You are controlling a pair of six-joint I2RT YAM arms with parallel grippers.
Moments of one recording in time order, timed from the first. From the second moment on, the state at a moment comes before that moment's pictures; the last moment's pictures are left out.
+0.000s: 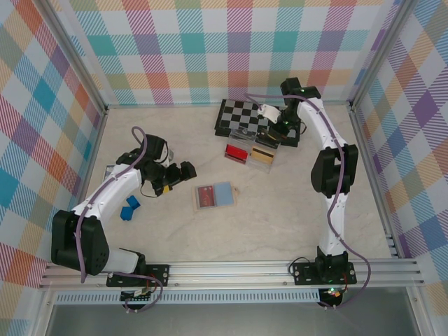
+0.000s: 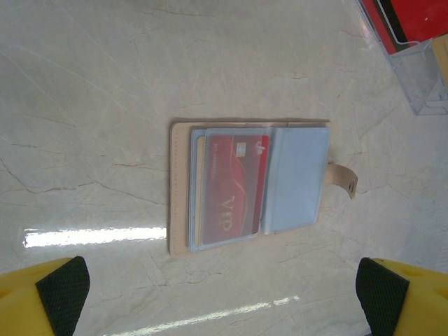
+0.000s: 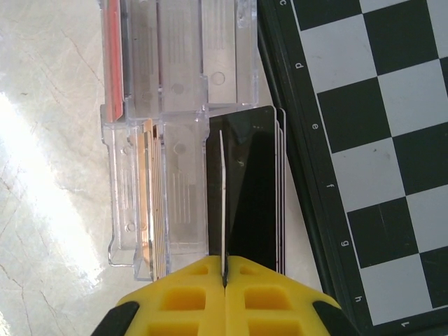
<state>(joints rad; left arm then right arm) -0.25 1.38 1.03 -0.80 0.36 -0.59 0.22 2.23 2.21 -1.28 -0.27 -0.87</state>
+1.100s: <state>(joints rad) -0.28 1.34 0.88 -0.69 0.37 -0.70 0.32 1.80 1.74 -0.91 -0.41 -0.01</state>
